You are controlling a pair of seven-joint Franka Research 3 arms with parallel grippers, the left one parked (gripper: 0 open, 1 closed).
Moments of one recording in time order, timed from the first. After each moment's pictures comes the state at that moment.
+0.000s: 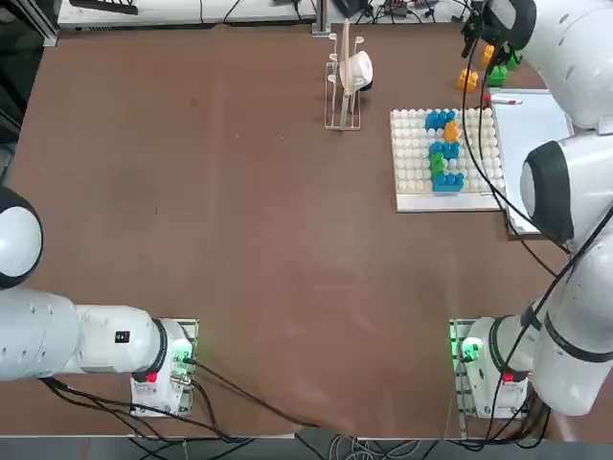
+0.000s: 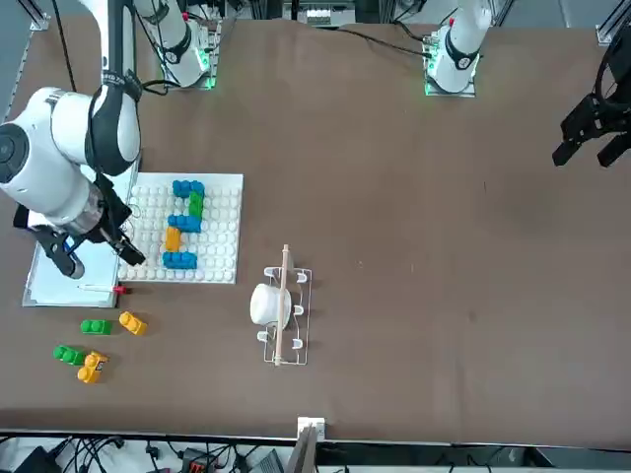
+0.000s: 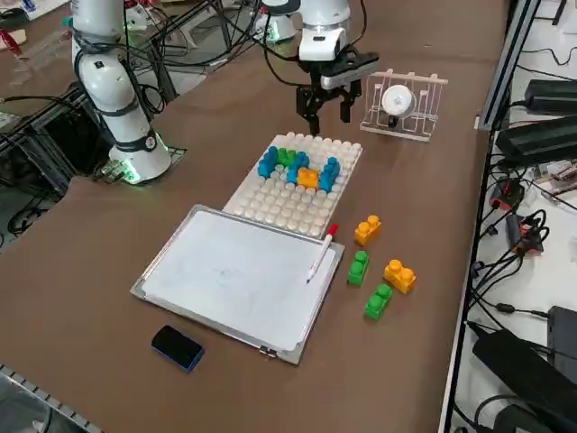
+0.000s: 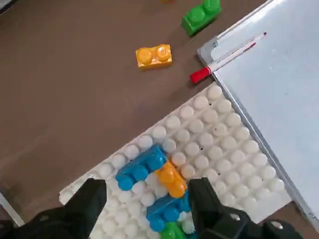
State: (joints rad) arm 1.02 0.47 -1.10 -1.76 0.40 1.99 0.41
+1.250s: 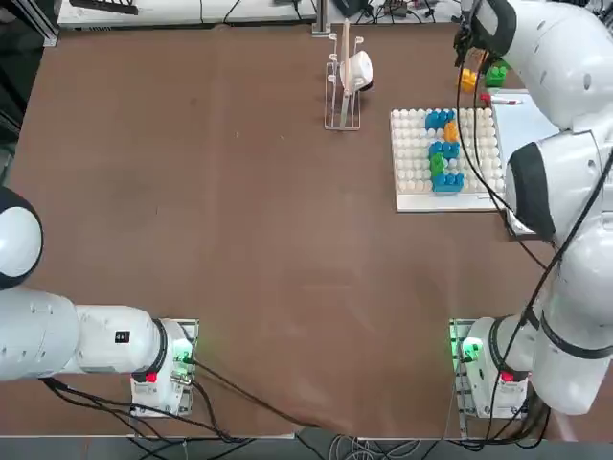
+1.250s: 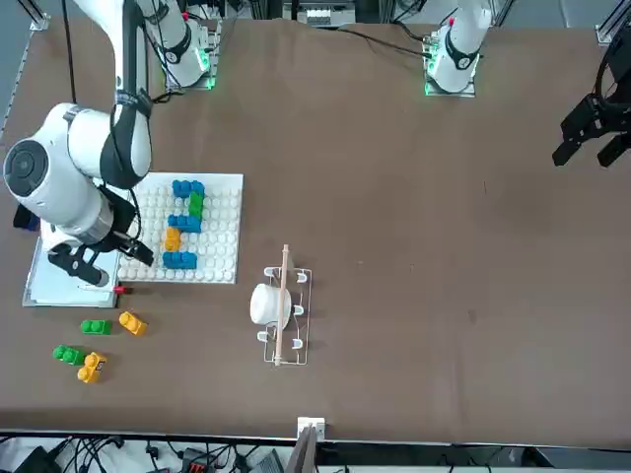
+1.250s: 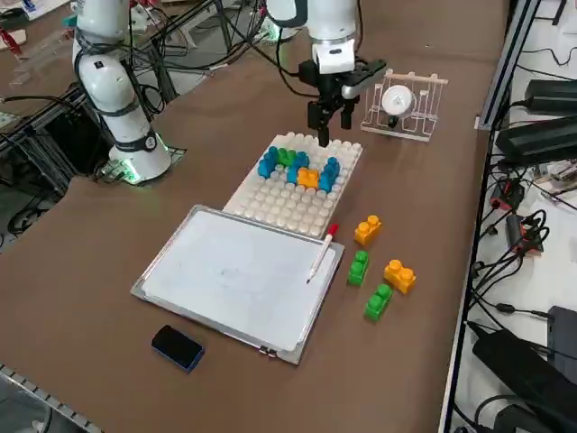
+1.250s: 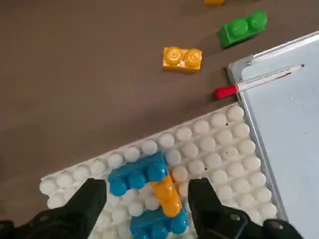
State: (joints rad) arm 1.01 0.56 -1.09 -1.76 0.50 2.03 0.16
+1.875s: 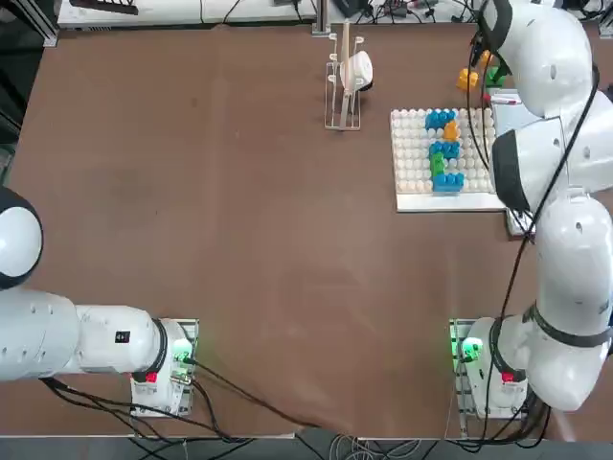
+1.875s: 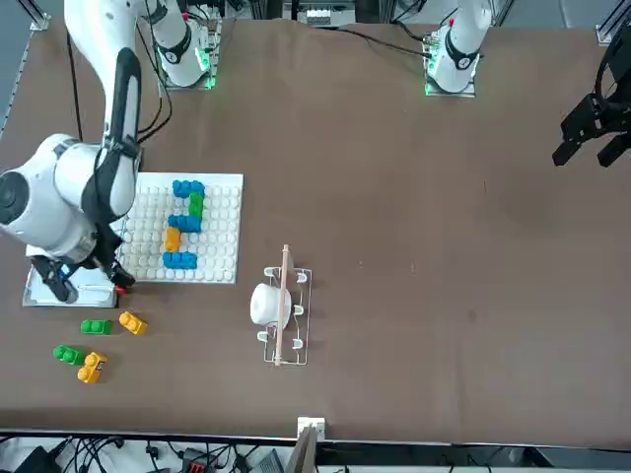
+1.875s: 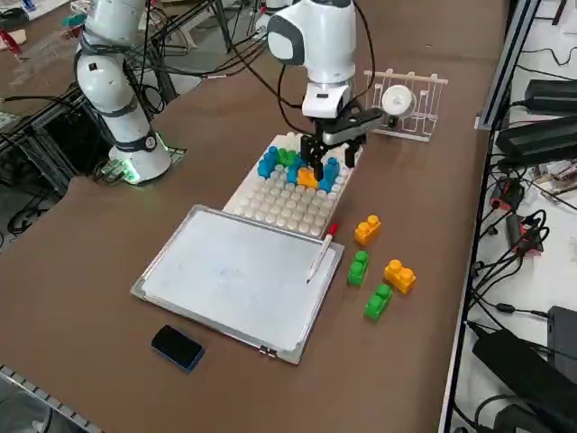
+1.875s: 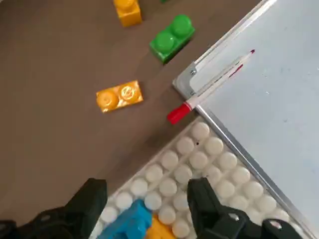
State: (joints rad) arm 0.81 0.73 -1.07 -1.69 0.66 2.05 0.38
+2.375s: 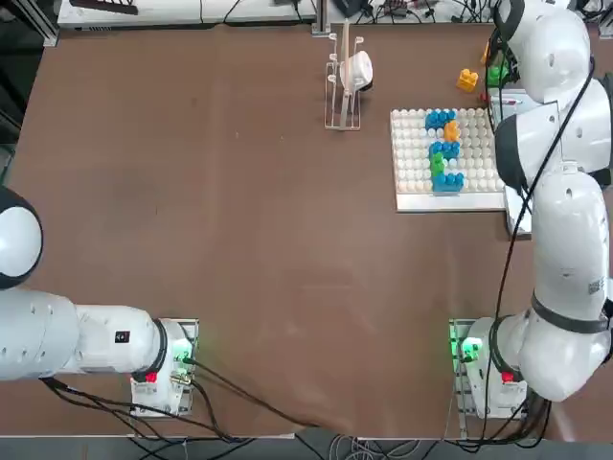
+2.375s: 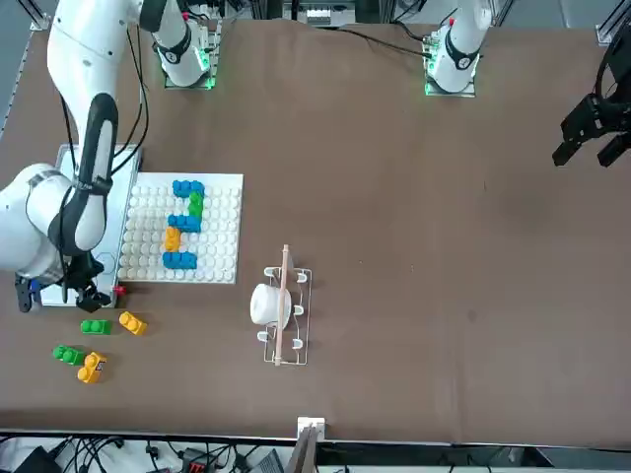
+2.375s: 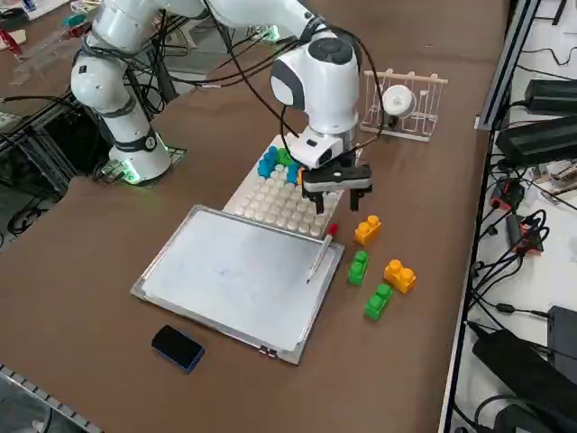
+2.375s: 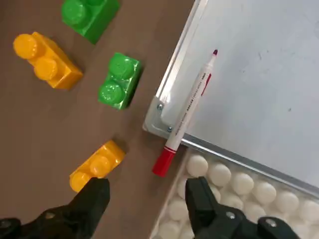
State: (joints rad) arm 0.58 0.84 -0.94 -1.54 0.72 2.04 0.71
